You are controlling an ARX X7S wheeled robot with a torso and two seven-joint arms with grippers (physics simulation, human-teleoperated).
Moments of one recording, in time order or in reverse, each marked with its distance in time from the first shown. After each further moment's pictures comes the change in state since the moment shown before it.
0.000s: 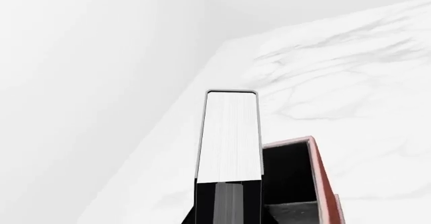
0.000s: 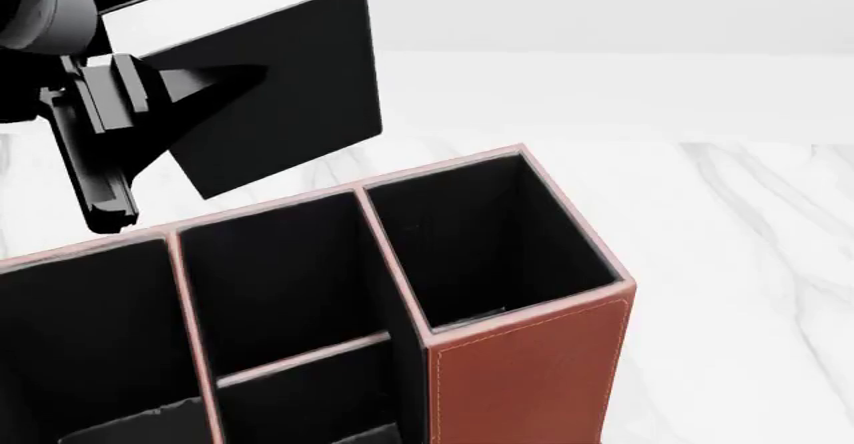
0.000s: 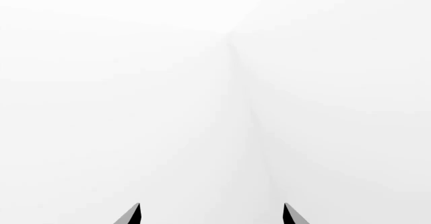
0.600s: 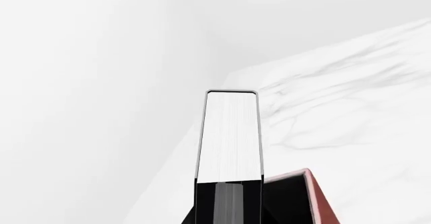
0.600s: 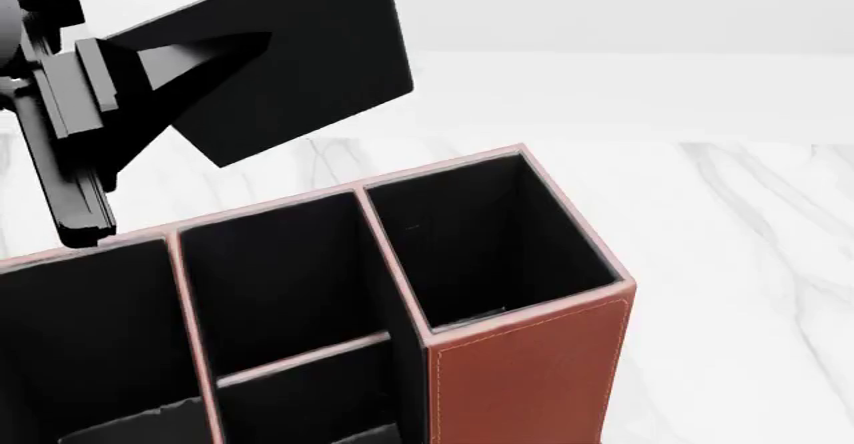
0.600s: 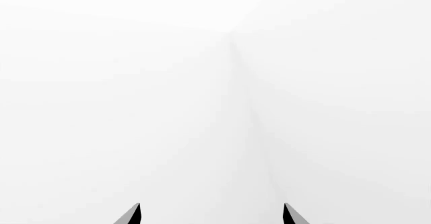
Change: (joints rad) left arm 0.002 -0.033 -0.084 0.135 -0.061 0.030 -0.066; right arm 0.018 -0.009 -0.010 0.004 -0.012 0.017 -0.013
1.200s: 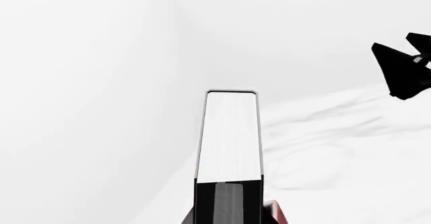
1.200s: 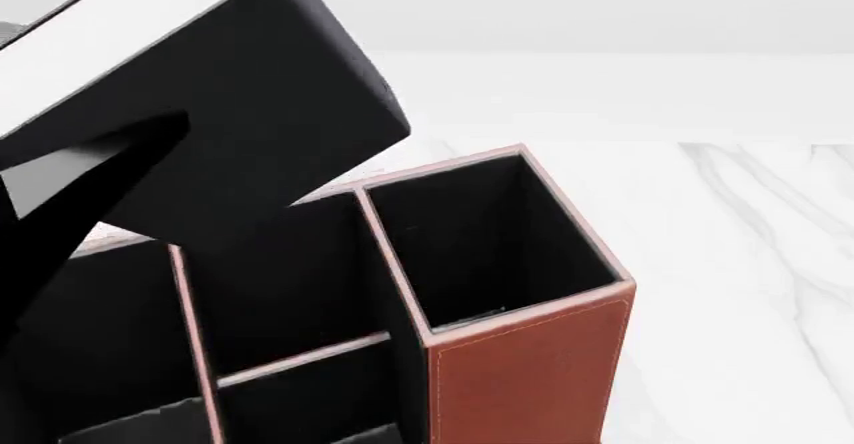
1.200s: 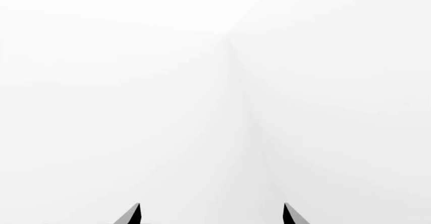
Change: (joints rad) left arm 0.218 -0.195 -0.283 0.320 -0.389 0.038 -0.296; right arm 0.021 -0.010 0.004 0.023 -0.009 -0.002 -0.021
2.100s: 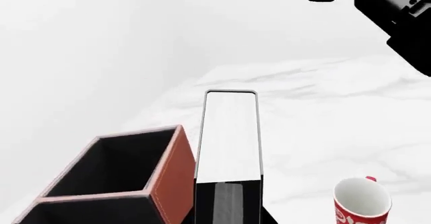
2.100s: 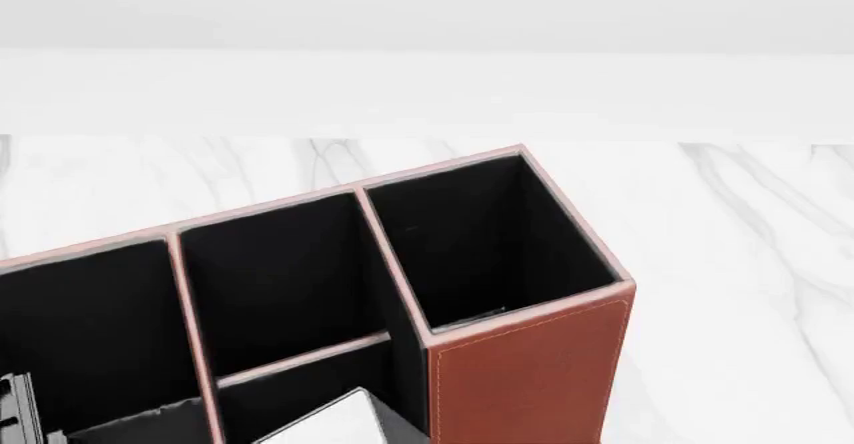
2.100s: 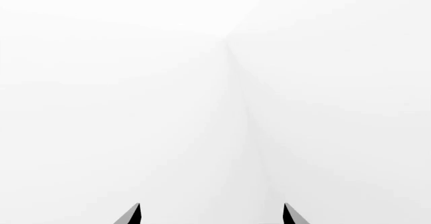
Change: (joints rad) left arm 0.800 -0.027 -0.106 0.428 0.158 0.137 -0.162; right arm 0.004 -0.008 0.031 -0.027 0.009 0.030 -0.008
